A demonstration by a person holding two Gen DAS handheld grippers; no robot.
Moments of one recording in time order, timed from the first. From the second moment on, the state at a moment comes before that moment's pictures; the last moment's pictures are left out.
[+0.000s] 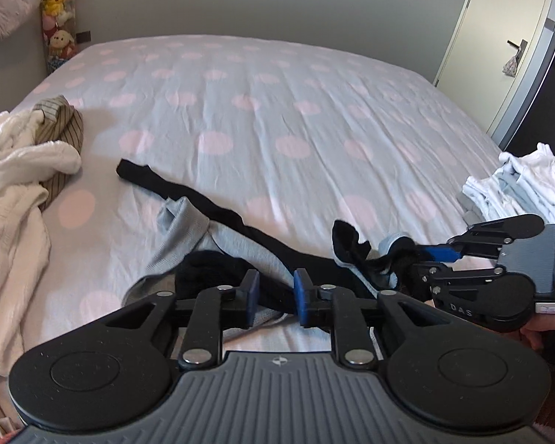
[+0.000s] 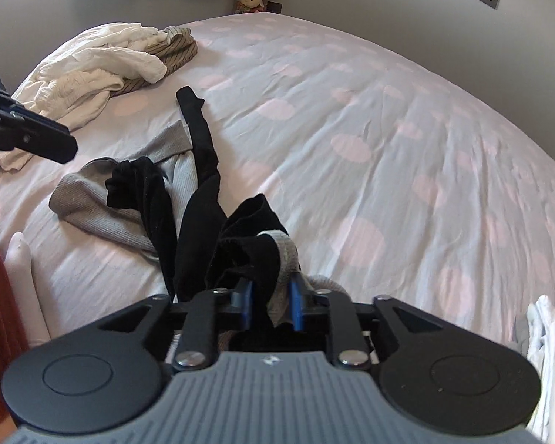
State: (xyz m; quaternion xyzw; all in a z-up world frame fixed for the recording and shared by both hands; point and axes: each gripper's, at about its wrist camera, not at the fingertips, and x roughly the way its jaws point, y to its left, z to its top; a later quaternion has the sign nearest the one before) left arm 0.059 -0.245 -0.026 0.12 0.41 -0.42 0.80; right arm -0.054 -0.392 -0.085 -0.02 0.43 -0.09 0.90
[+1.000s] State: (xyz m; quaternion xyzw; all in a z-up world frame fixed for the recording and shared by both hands) left arm 0.057 -0.307 -0.086 0.23 0.40 -0.51 0.73; right arm -0.115 -0.423 -0.083 -0.08 0.42 -0.07 0.90
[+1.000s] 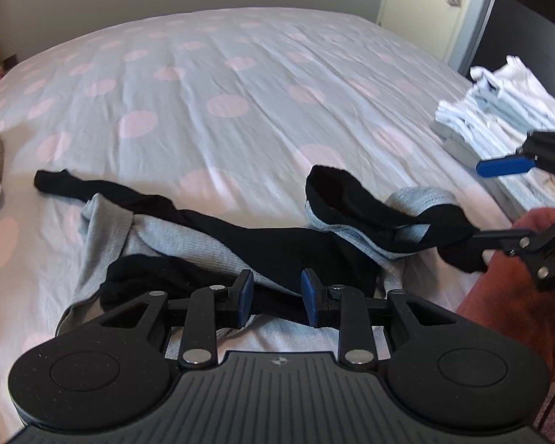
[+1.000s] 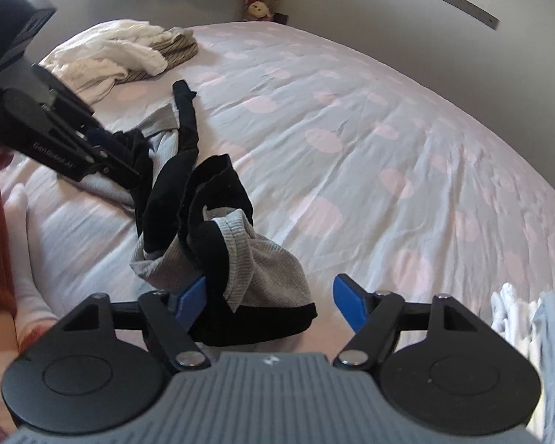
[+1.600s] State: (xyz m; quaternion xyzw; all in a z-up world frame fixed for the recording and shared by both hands) left arm 0.056 -0.376 -0.111 0.39 0.31 -0.59 0.64; right arm -0.108 -0.441 -0.098 -0.25 0.48 0.06 0.84
